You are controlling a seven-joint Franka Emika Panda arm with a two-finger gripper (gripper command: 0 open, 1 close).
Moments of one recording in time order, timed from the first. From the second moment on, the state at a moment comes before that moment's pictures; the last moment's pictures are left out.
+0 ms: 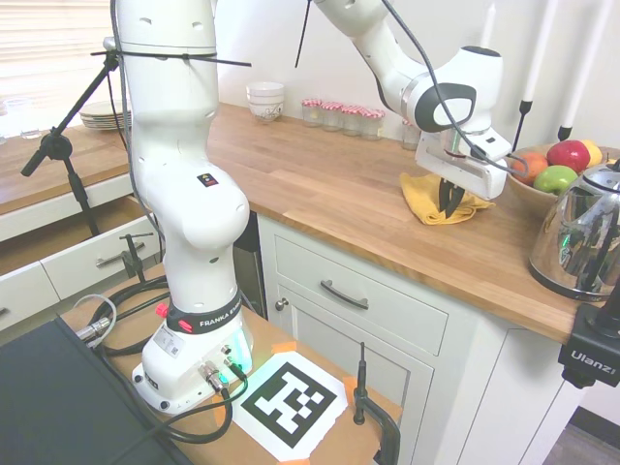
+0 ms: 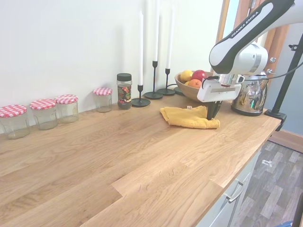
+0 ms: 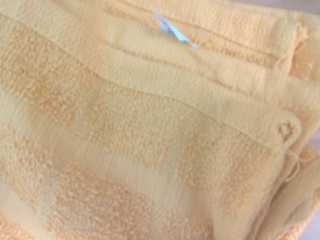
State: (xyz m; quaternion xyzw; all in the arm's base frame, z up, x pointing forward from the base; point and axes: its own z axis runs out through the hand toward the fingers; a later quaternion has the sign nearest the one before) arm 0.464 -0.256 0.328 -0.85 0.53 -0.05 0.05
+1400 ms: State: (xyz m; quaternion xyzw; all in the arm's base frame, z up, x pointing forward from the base) arm 0.447 -0.287 0.329 -0.83 0.55 -0.05 0.04
